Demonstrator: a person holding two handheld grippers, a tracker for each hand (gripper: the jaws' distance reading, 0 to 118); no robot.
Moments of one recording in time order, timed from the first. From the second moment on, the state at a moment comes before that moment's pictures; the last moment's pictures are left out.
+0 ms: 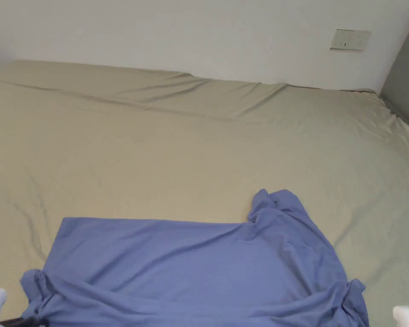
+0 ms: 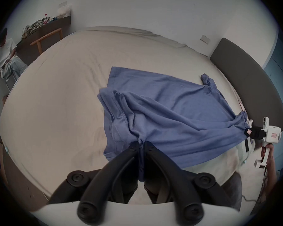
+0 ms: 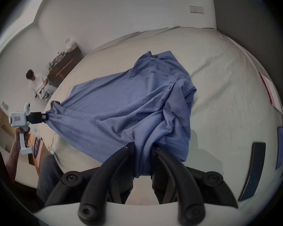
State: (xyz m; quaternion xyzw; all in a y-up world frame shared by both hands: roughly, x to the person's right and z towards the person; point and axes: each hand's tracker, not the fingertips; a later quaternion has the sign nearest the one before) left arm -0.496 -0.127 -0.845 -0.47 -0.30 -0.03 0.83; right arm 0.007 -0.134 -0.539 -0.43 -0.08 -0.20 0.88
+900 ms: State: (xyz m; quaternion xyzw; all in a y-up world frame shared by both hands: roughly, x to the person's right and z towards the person) left arm -0.527 -0.108 -0.911 -0.41 -0.23 0.03 0.88; right arm 0.013 -0.108 -0.443 -0.36 -0.15 -0.23 0.89
